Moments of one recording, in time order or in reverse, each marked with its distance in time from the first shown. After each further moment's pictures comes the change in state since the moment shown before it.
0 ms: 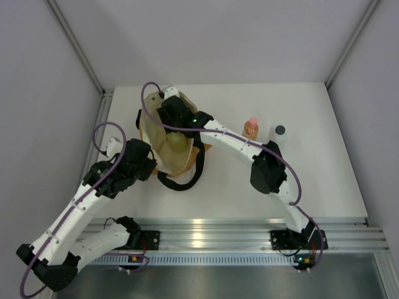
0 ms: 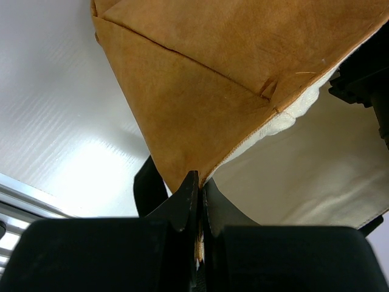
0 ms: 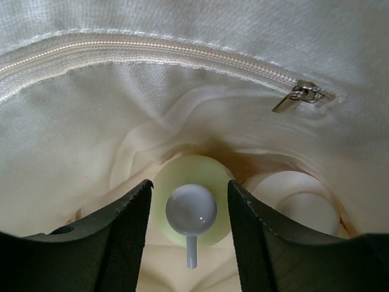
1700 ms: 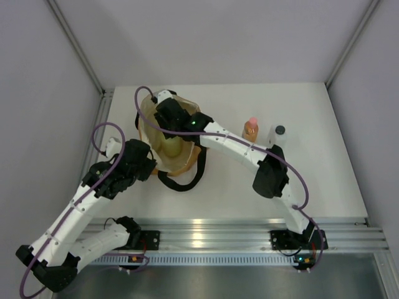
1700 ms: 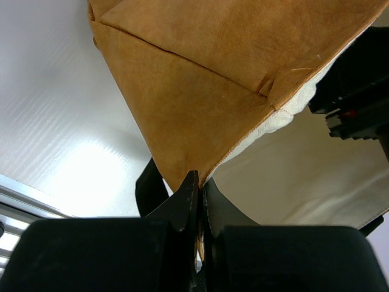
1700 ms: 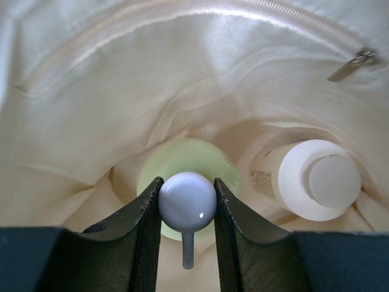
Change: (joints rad) left arm 0.000 -0.008 0.000 0.002 0.000 0.000; right arm 0.064 -0.050 0.039 -0.128 -0.047 -0.018
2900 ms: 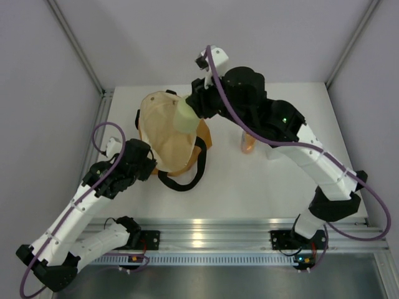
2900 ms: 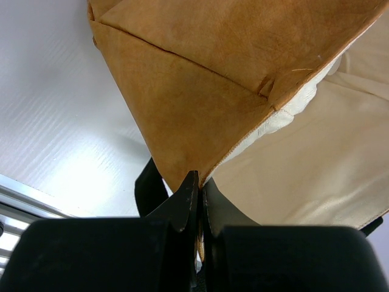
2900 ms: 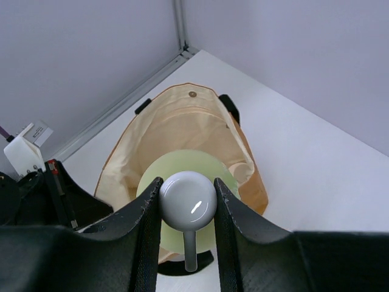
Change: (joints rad) left arm 0.000 0.003 0.002 0.000 0.000 -0.002; right arm 0.043 -0.573 -0.022 -0.111 -0.032 -0.129
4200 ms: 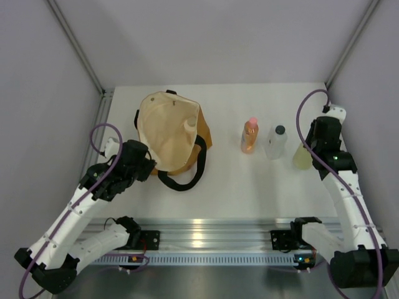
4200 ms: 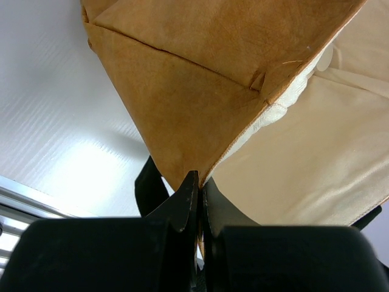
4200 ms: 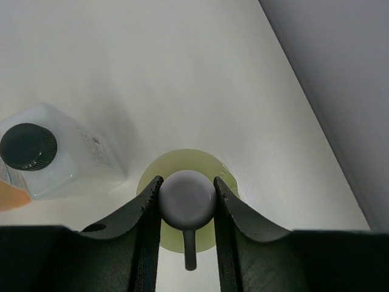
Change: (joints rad) left arm 0.000 -0.026 0.000 0.002 0.008 0.008; right arm -1.004 -0.705 -1.238 0.159 0.129 0.101
